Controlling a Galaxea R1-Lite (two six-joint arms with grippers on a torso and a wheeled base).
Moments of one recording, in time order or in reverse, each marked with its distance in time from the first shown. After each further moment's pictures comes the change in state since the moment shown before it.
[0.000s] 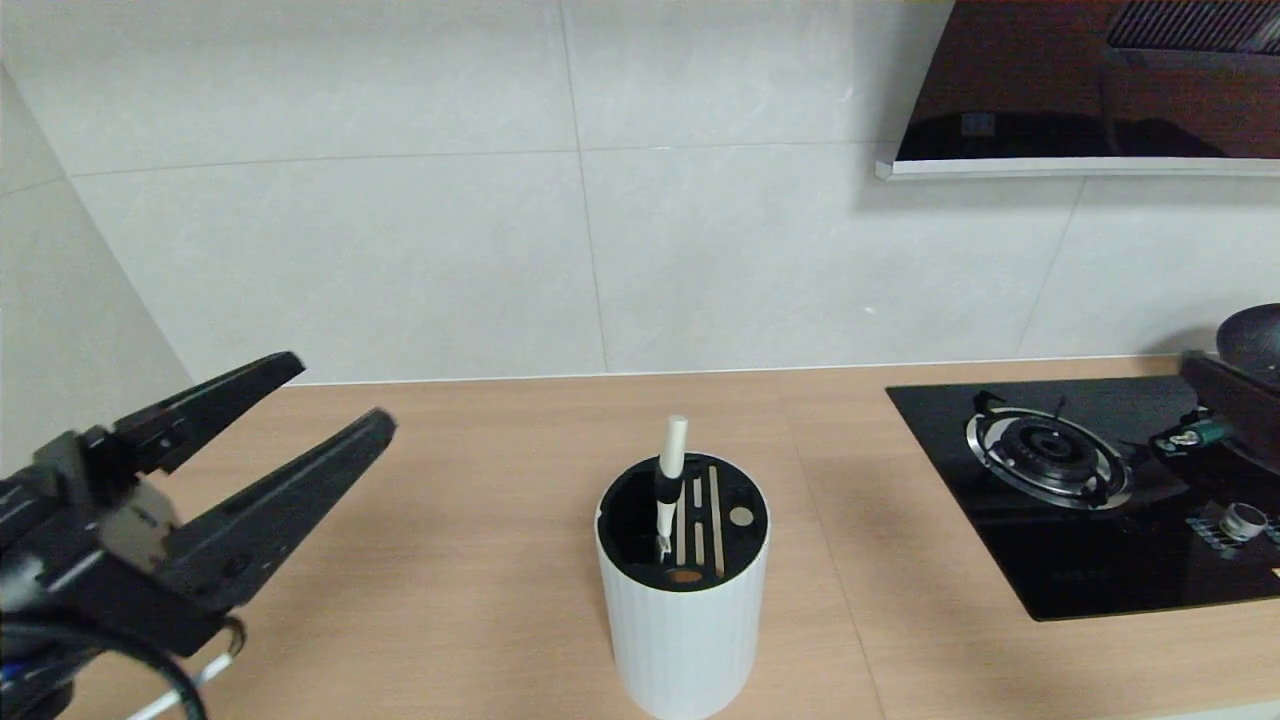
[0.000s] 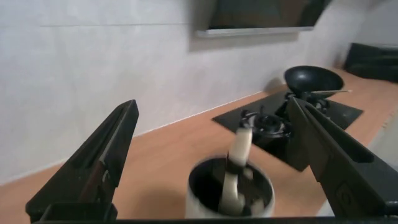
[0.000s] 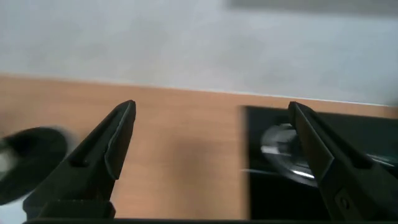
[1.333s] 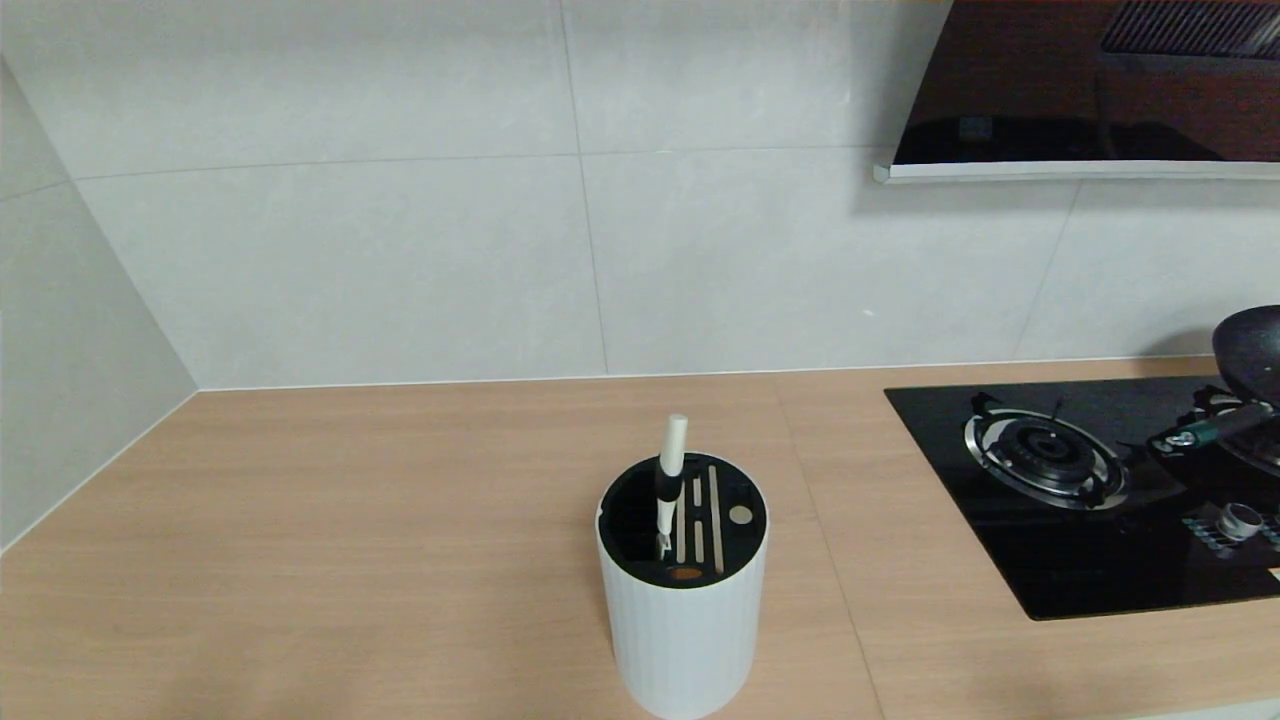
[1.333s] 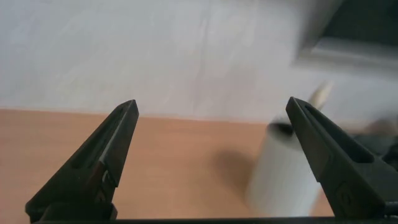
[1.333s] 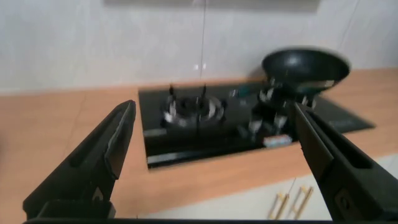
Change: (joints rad) left arm 0.443 -1.040 0.244 0.870 0.079 0.008; right arm -0.441 -0.926 0.352 0.523 0.122 -0.043
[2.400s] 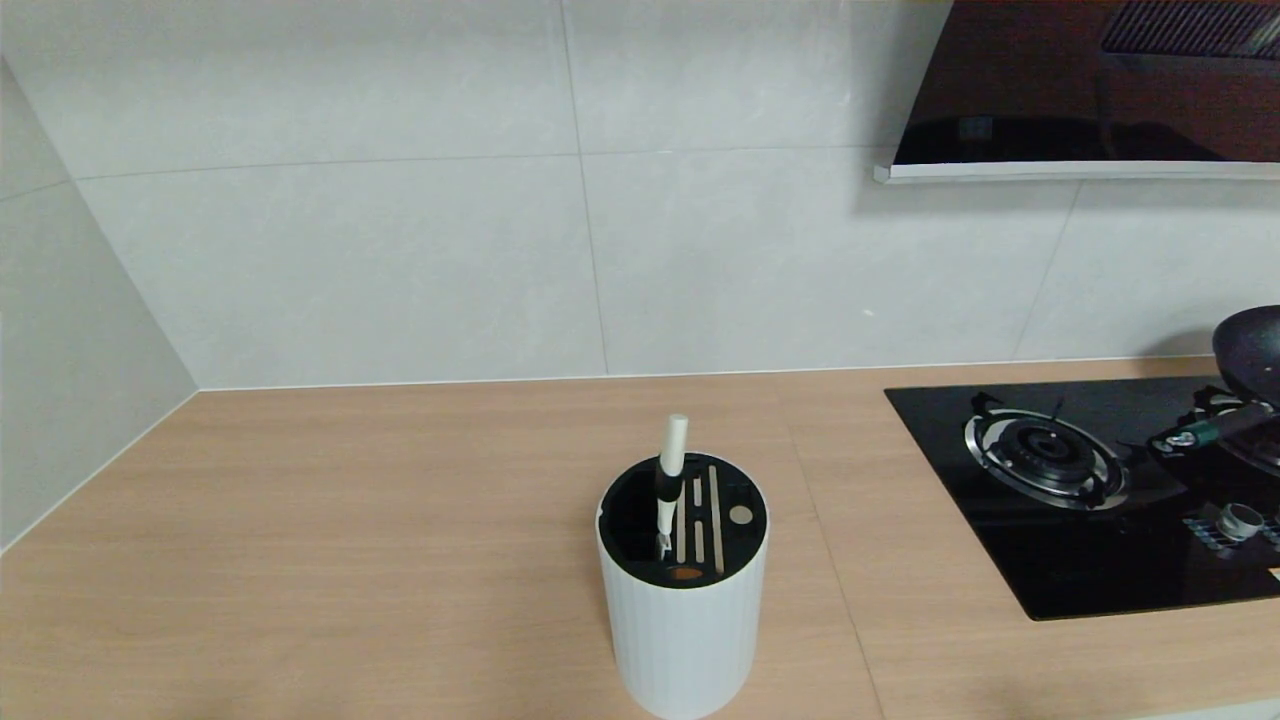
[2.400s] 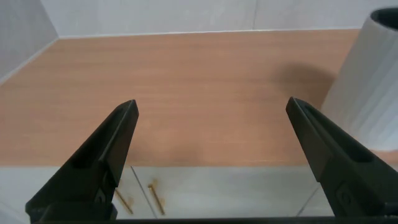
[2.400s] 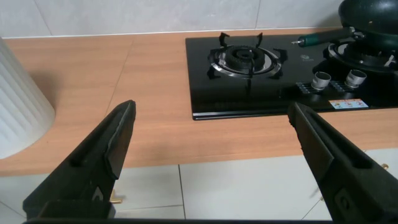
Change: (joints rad) left arm 0.001 0.029 0.022 0.162 0.139 0.136; right arm 0.000 -0.004 0.104 0.084 0.180 0.099
